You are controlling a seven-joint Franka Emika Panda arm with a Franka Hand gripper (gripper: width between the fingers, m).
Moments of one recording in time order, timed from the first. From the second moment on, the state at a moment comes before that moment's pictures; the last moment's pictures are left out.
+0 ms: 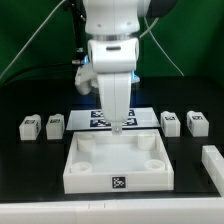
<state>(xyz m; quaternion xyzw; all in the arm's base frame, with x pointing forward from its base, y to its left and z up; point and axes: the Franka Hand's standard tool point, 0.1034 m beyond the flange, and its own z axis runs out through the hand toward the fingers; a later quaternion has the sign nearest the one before) 0.440 0.000 0.040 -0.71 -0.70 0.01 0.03</state>
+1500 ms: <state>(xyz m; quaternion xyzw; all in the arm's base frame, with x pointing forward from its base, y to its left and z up) 0.432 -0.011 0.008 -0.72 -0.69 0.01 0.04</state>
